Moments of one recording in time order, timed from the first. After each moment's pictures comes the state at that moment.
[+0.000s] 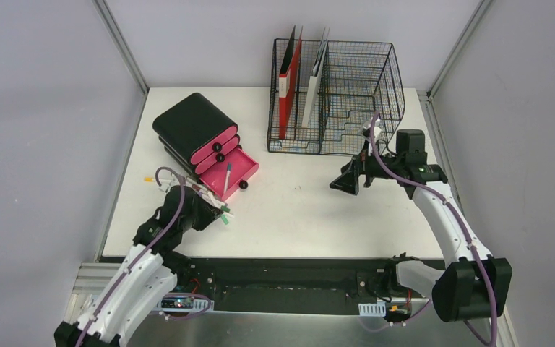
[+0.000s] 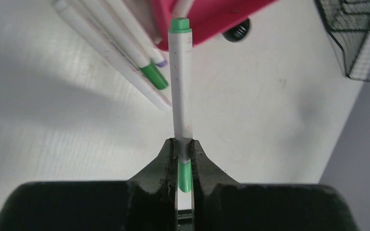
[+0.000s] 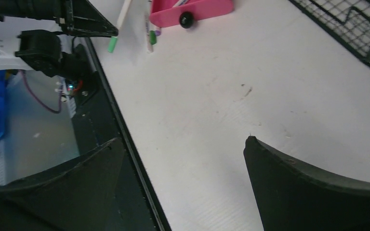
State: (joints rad) left arm -0.37 0.59 0.42 -0.65 -0.05 -1.09; right arm 0.12 1.12 0.91 -0.53 -0.99 -0.19
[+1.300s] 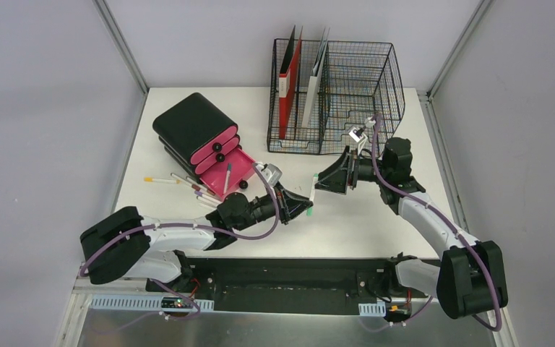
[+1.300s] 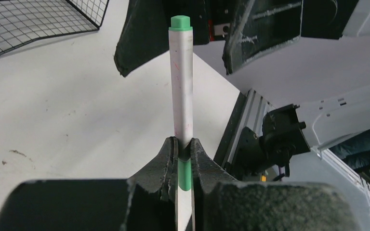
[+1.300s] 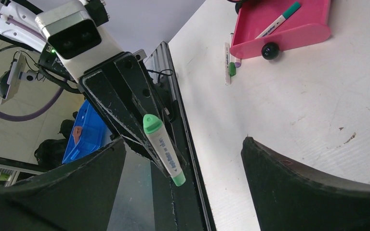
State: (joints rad) left arm -1.05 1.27 0.41 0.90 0.08 -0.56; right arm 0.25 1.17 0.64 0.30 -1.18 0.56
